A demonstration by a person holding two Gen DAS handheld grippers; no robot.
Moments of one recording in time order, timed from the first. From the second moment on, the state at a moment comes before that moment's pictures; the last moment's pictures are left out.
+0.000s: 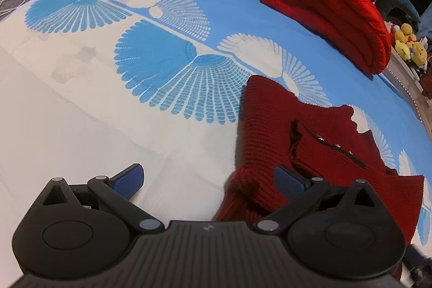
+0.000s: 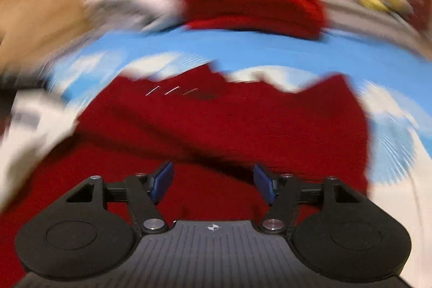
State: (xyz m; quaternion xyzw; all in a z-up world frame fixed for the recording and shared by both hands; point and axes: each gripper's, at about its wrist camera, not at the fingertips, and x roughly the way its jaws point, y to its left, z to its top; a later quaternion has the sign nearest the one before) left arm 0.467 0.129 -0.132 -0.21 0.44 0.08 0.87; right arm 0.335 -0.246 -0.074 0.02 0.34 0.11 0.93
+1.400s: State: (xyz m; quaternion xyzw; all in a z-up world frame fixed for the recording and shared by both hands) left arm 0.561 0.025 -0.136 -0.09 0.44 -0.05 0.89; right arm 0.402 -0.373 -0.081 0.20 0.29 -0.04 0.93
